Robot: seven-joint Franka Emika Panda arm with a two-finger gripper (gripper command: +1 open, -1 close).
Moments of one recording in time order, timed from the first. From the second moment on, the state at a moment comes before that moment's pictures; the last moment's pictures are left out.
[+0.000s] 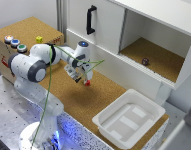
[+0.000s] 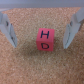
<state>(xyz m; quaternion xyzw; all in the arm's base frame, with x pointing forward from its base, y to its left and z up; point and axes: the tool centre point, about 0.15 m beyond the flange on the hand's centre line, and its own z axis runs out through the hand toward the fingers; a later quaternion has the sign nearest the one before) 0.393 0.044 0.246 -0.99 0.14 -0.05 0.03</state>
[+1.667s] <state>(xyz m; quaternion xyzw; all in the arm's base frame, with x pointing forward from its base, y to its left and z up) 0.420 0.050 0.221 -1.00 -0.01 -0.07 0.04</state>
